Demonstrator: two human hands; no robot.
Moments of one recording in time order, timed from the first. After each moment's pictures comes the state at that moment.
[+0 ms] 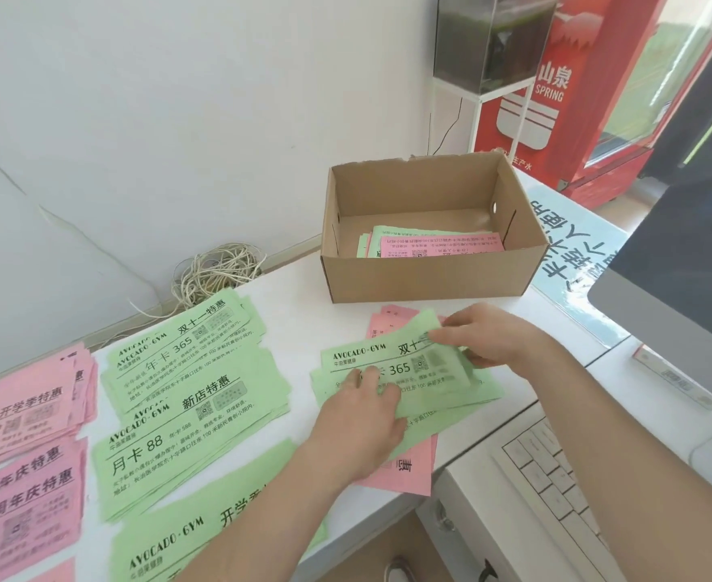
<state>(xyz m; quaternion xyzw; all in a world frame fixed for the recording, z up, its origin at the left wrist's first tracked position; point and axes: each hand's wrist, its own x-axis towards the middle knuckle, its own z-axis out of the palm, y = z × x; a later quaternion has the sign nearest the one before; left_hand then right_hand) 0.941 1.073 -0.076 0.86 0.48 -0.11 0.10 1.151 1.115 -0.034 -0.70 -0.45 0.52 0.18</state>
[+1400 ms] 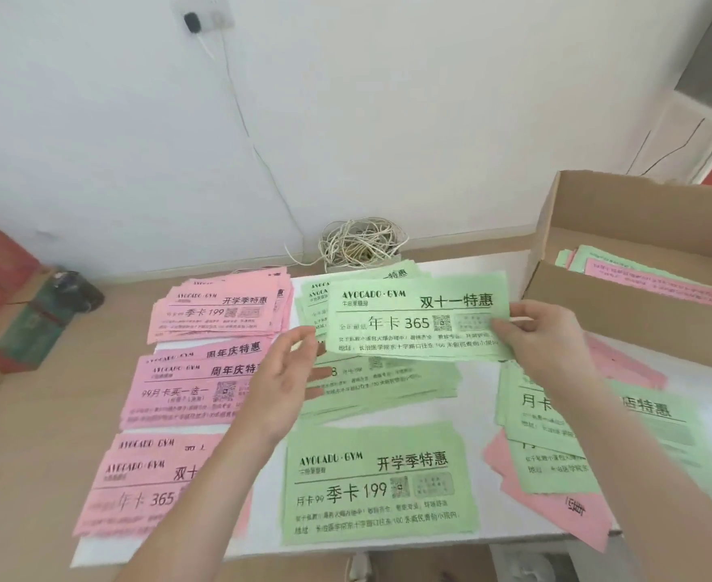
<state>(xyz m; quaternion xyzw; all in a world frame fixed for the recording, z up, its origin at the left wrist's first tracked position) 0.708 1.020 -0.017 0.38 0.69 0.46 0.41 0.971 1.127 -0.019 -0.60 -0.54 0.46 0.37</state>
